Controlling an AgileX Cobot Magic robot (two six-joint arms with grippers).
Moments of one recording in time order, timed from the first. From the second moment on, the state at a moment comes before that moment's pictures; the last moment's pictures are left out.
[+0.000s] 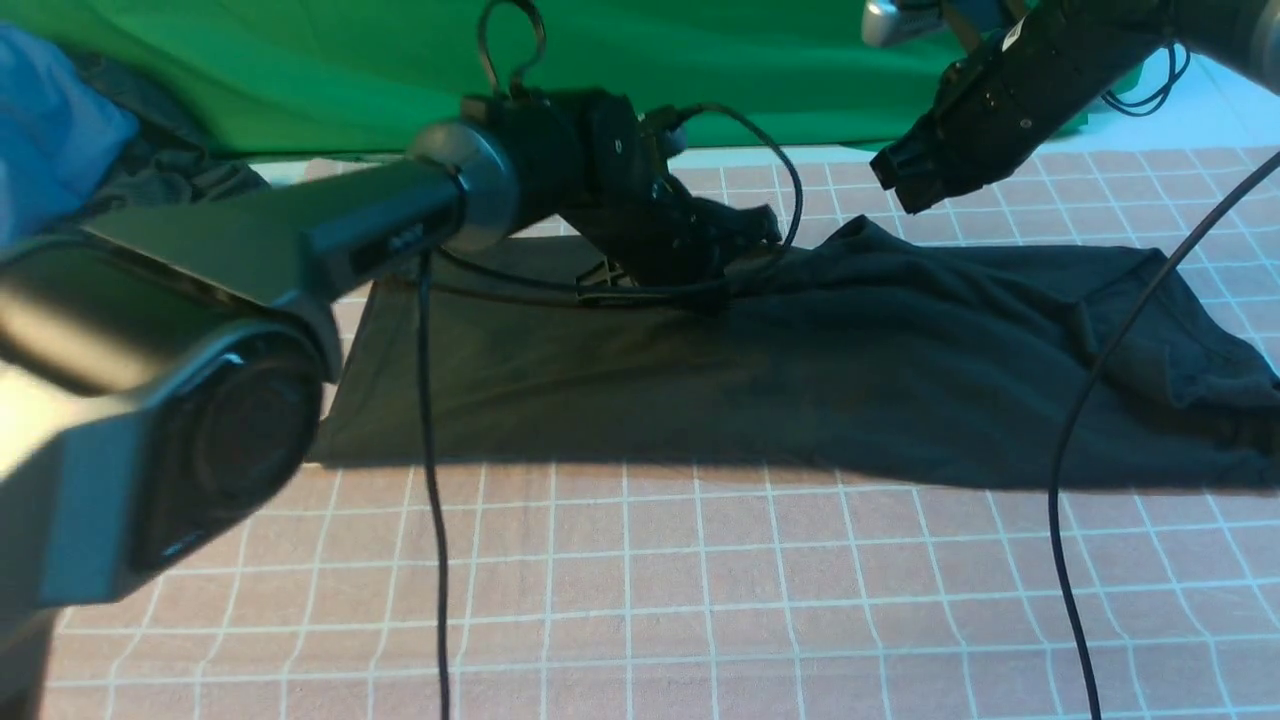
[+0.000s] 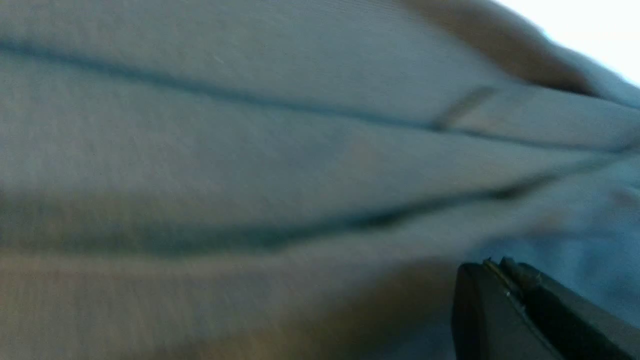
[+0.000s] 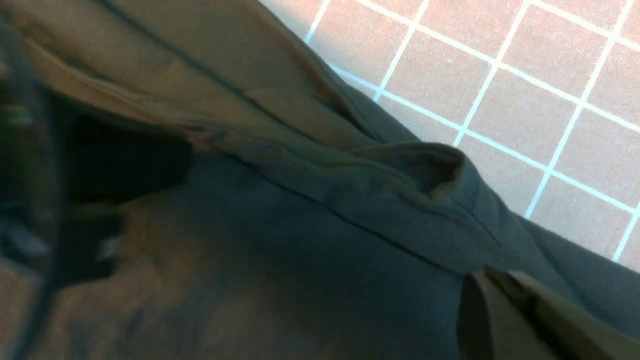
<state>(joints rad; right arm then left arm) 0.19 2.10 -1.88 0.21 0.92 -0.33 -0.43 2.32 -1.90 -0.28 0.65 -0.34</state>
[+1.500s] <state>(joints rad) 0.16 2.27 -1.94 0.01 0.70 -0.24 -0.26 2.17 -1.85 -0.28 0.85 -0.24</state>
